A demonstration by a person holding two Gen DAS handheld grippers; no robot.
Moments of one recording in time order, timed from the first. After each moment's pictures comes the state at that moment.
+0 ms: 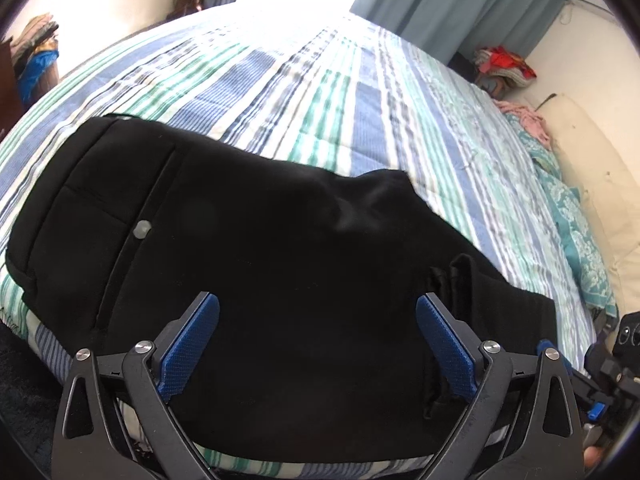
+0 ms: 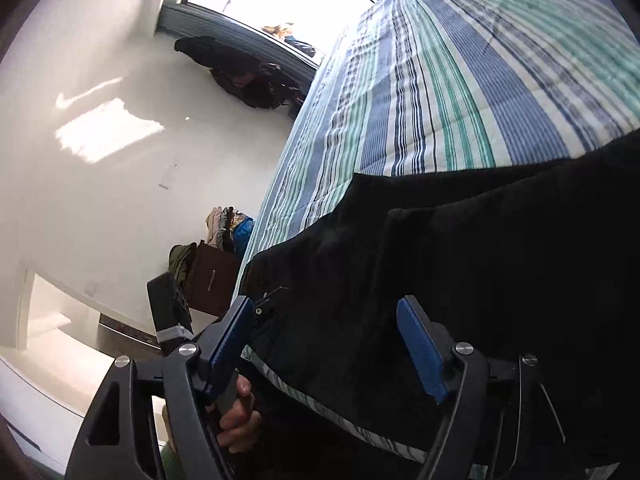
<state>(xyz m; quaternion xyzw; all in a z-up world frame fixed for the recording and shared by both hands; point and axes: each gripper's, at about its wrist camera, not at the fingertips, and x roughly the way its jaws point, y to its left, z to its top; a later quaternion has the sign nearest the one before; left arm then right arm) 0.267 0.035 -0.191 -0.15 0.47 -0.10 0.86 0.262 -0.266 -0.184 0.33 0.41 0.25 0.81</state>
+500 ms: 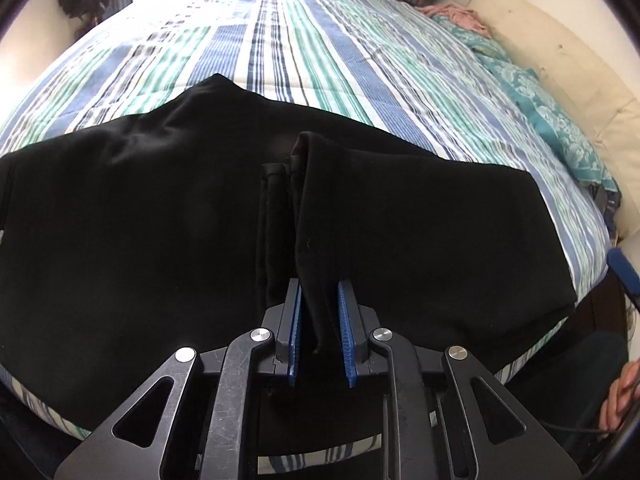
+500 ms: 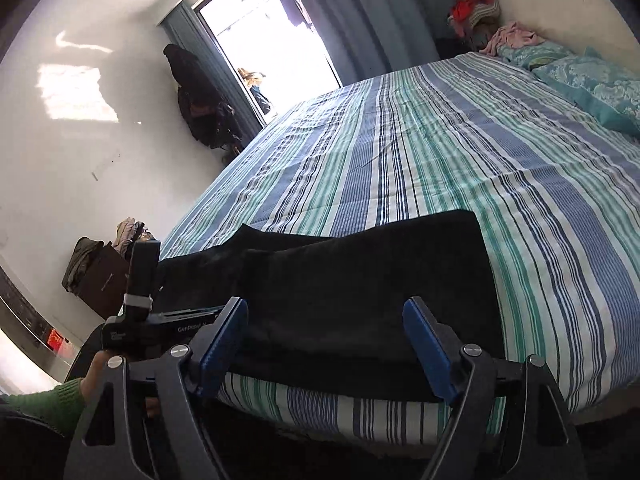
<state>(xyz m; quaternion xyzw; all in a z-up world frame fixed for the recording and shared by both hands) 0.248 -0.093 -0.221 -0.01 0.52 -0.19 0.83 0.141 -0.394 -0.148 0.19 0.34 0.09 0.92</state>
